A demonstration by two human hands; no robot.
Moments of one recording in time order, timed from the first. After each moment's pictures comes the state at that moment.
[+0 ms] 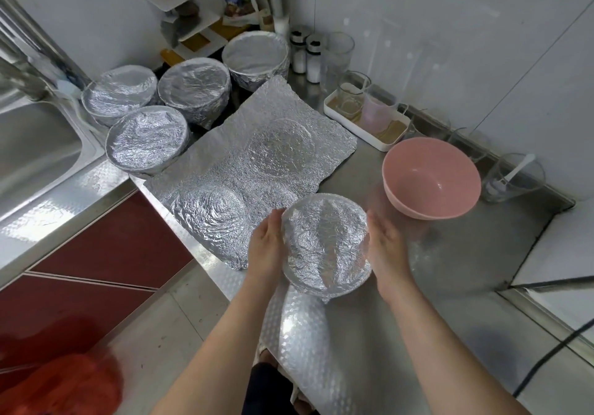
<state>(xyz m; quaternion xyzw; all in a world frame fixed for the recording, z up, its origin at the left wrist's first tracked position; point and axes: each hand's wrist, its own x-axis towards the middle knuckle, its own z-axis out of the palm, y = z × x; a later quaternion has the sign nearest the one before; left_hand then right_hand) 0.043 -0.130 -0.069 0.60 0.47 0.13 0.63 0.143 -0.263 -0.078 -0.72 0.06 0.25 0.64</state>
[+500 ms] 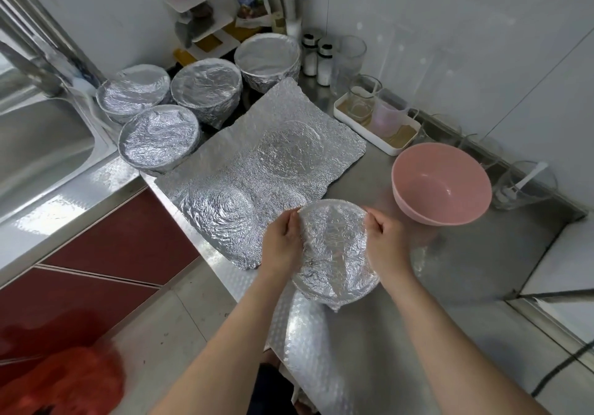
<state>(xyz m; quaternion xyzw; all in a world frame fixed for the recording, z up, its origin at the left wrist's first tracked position) 0.051 -0.125 -0.078 0.70 0.41 0.12 0.57 0.156 -0.254 -0.088 -0.83 -0.13 0.18 0.52</state>
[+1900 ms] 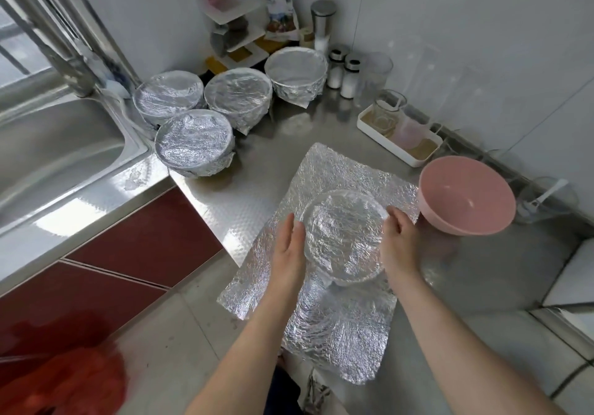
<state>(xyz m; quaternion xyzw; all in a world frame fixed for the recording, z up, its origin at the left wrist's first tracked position) -0.002 -0.116 -0.055 0.59 0.43 0.11 0.67 0.136 -0.222 -0.078 -0.84 -0.04 0.15 0.52</state>
